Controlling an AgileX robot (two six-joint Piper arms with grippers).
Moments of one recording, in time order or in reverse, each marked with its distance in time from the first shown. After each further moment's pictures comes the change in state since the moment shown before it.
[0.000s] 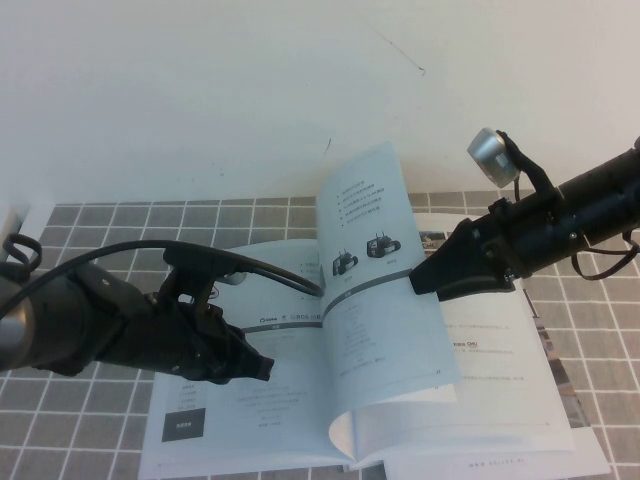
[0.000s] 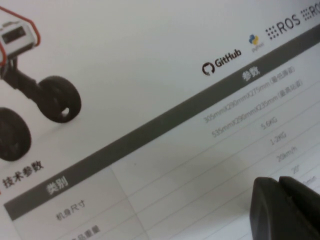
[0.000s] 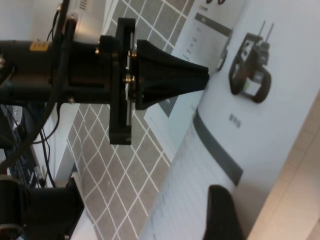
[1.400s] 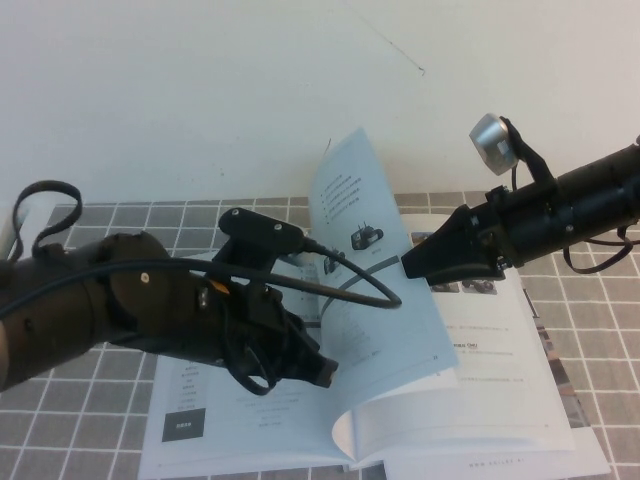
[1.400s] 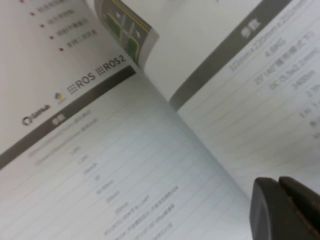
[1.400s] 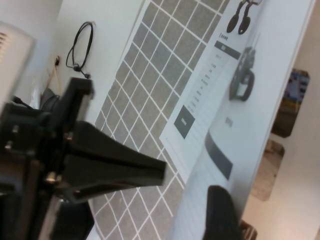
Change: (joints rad) right arm 0.000 0.000 -0.002 0.082 0.000 -0.058; left arm -0.216 -0.229 -0.063 0.406 0.124 -0.504
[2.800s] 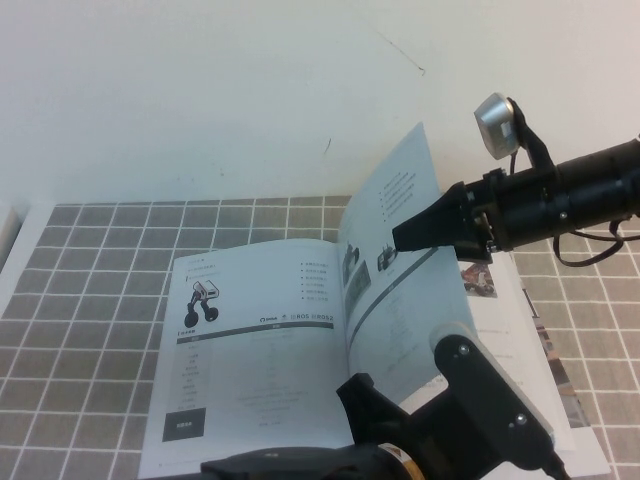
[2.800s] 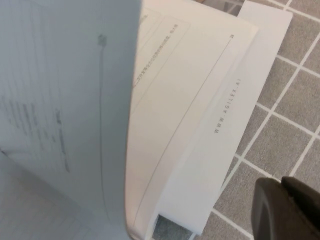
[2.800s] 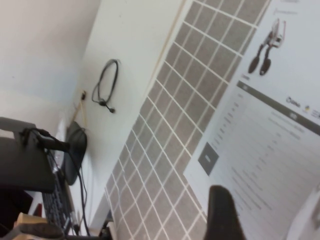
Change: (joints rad) right arm 0.000 0.000 0.000 0.113 -0.014 -0.019; left arm -0.720 -0.044 0.000 1.293 -0.008 -1.224
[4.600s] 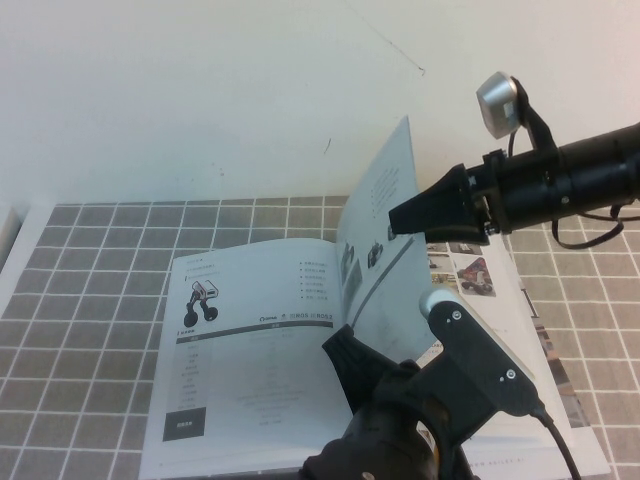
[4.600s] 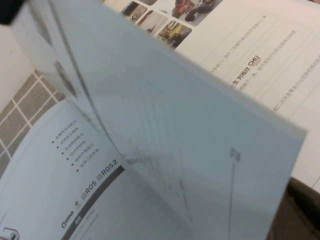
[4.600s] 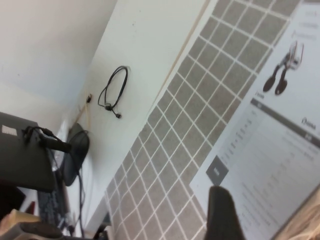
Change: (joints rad) right arm 0.006 -0.025 -0.023 0.023 0.009 -0.027; left arm 0.000 0.145 -0.041 0.551 0.205 -0.506
